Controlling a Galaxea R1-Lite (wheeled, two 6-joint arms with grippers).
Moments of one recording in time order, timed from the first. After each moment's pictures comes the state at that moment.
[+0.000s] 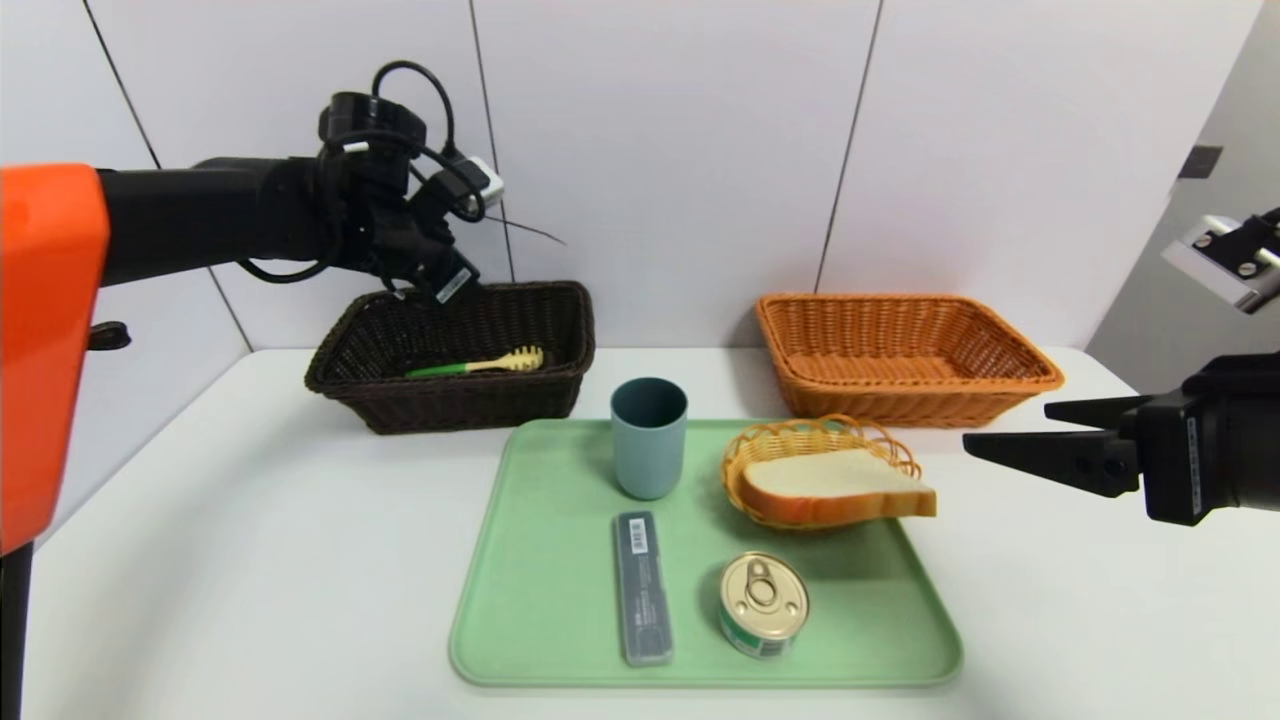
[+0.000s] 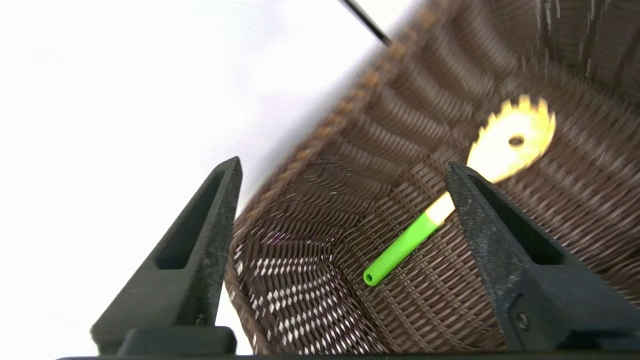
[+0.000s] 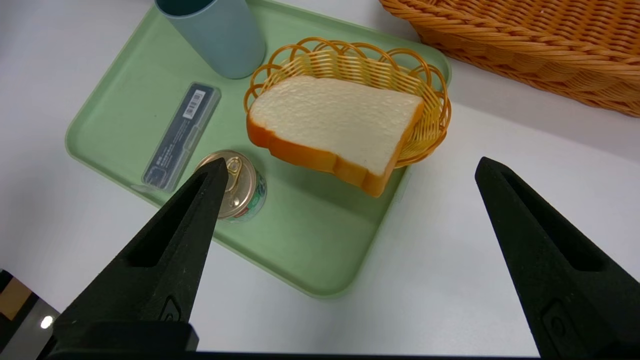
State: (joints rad) left arm -0.22 2.13 -1.98 0.28 0.11 0.65; right arm 0.27 1.23 -0.91 0.20 0.25 0.01
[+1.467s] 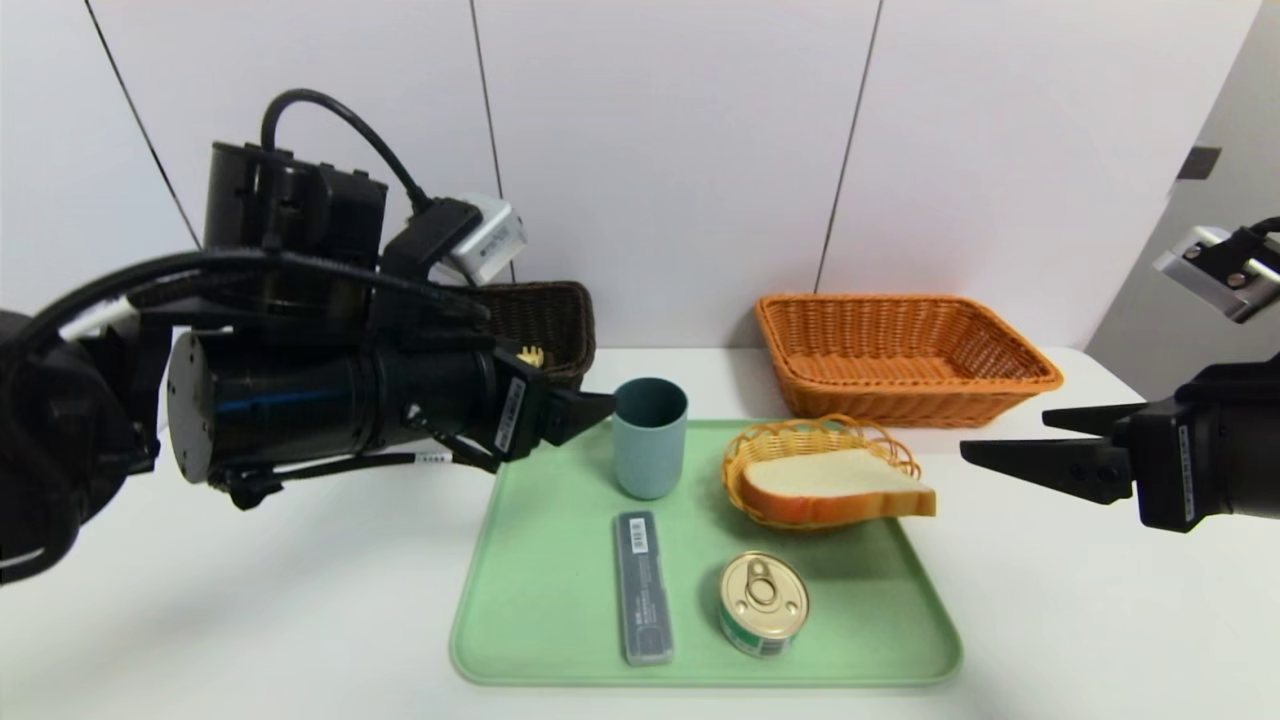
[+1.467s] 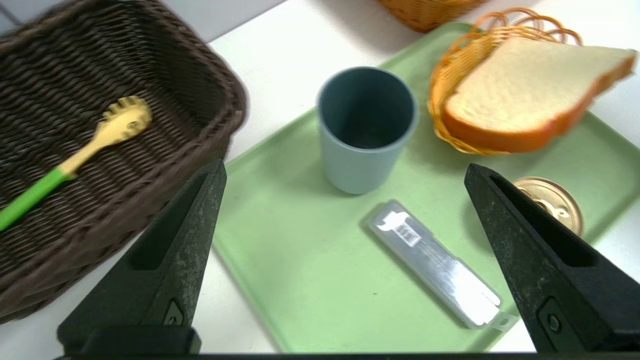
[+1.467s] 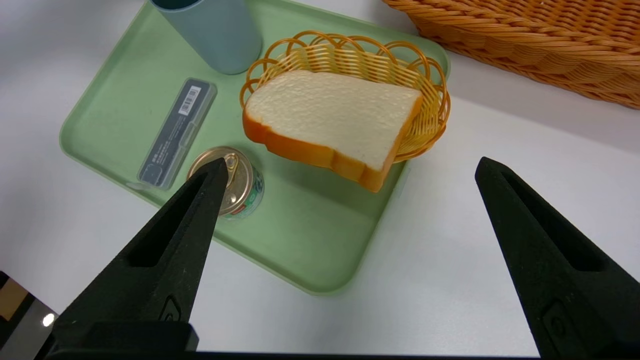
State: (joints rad) left arm -0.63 1.54 -1.06 -0.13 -0.03 0.04; right arm 0.26 1.24 -0.90 0.19 0.25 0.01
